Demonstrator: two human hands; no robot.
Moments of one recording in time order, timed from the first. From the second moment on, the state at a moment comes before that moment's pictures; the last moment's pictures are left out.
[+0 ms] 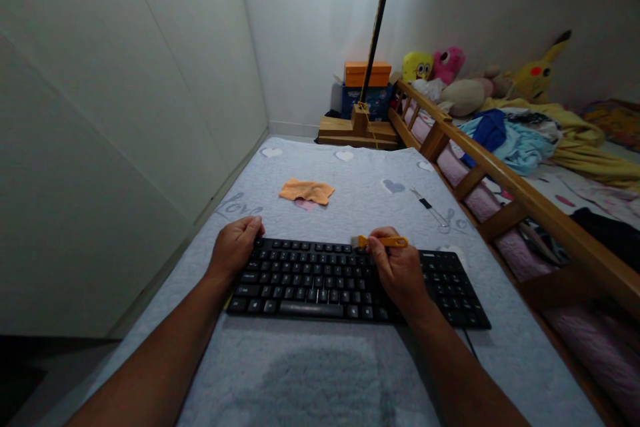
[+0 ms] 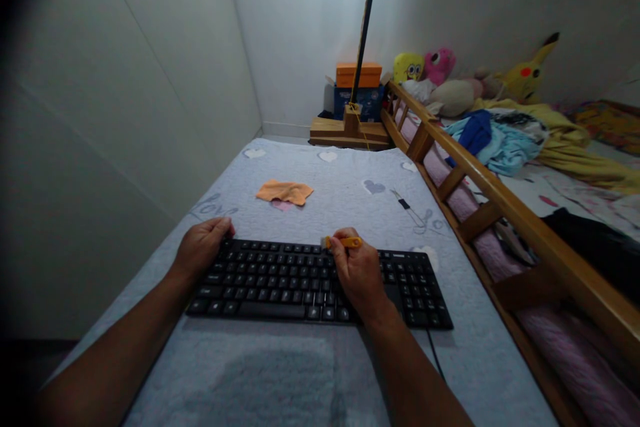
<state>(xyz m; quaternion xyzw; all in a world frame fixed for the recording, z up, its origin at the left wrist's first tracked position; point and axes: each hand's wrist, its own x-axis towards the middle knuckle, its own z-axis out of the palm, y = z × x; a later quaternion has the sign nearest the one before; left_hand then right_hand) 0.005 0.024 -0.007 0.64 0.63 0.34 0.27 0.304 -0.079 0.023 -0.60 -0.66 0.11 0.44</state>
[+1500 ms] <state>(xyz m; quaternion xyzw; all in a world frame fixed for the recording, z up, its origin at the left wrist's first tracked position) 0.005 0.024 -0.006 0.66 0.63 0.32 0.26 0.307 -0.089 0.034 -0.61 -0.66 0.10 0.42</state>
